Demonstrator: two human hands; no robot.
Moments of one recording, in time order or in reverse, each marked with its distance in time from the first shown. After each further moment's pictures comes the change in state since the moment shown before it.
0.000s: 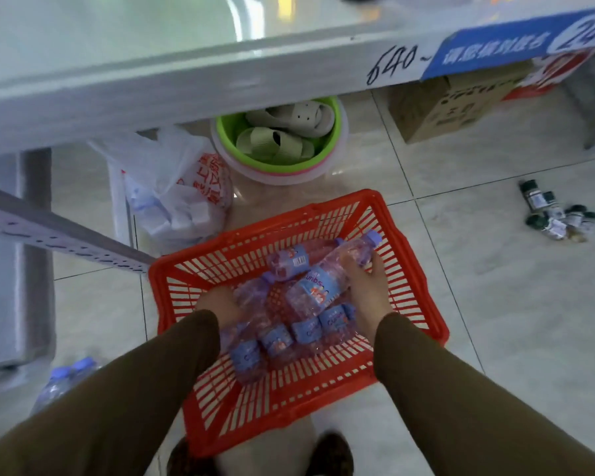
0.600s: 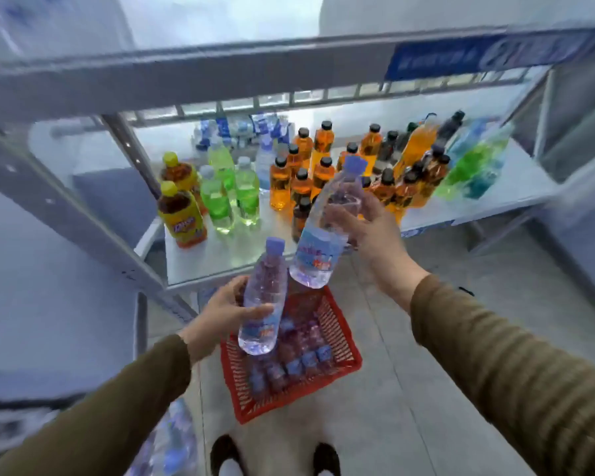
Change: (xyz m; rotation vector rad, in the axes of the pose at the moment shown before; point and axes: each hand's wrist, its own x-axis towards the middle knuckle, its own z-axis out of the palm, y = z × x) left_hand -0.445 0.147 -0.291 -0.869 0.015 0.477; right_hand -0.411 -0.460 -0.015 -0.198 -0.304 -0.640
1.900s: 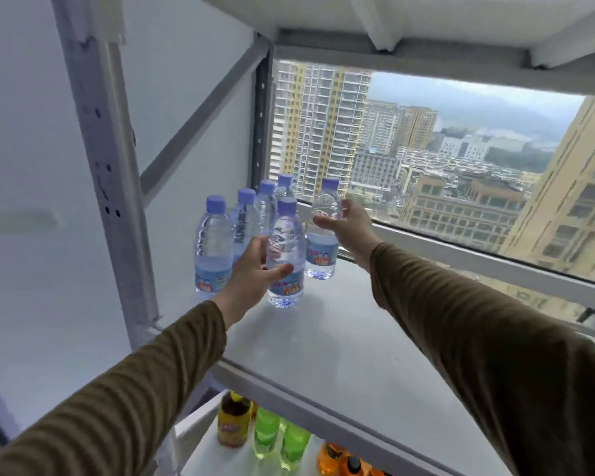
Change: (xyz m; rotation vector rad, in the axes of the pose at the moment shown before) left_hand 0.042 0.415 -0.136 -0.060 0.868 0.636; right_hand 0.283 -0.398 0.193 -0.256 -0.568 -0.502
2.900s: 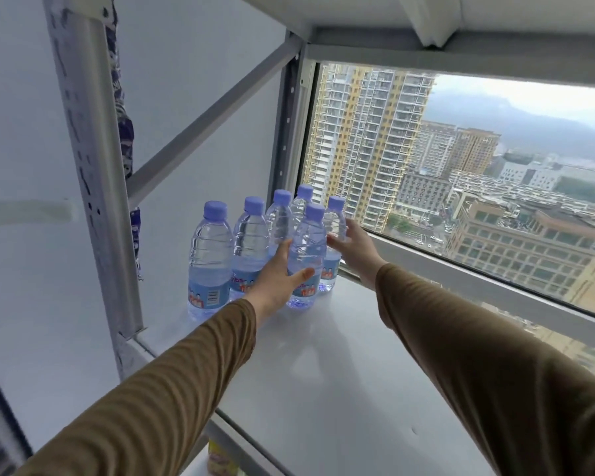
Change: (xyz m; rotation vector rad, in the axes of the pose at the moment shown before) left_hand 0.078 -0.037 0.029 0.289 0.102 -0.064; right_hand 0.097 0.065 0.031 0.022 -0.207 -0.067
